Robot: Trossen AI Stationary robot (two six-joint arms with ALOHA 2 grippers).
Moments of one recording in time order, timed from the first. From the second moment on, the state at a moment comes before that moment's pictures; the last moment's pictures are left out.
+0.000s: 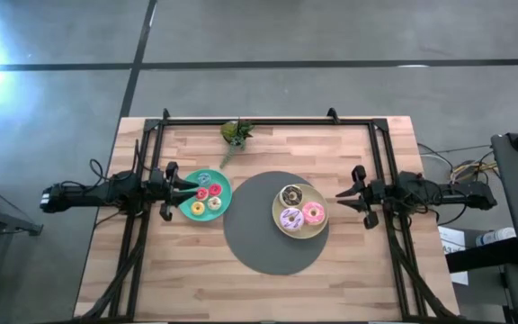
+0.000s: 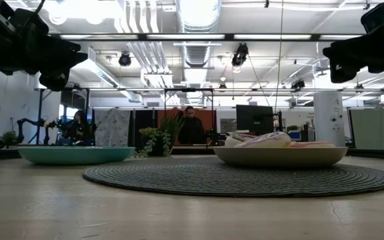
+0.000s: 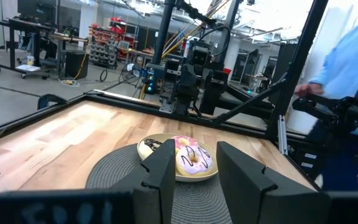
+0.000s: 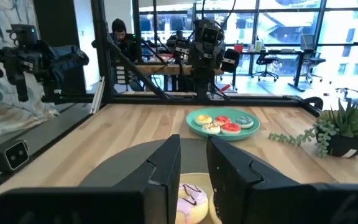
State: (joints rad) left arm 0.00 0.04 0.01 0.06 -0.04 -0.22; right arm 0.04 0.00 0.01 0.02 -0.08 0.05
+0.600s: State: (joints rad) left arm 0.00 0.04 0.01 0.06 -0.04 -0.22; right arm 0.04 0.00 0.01 0.02 -0.08 0.05
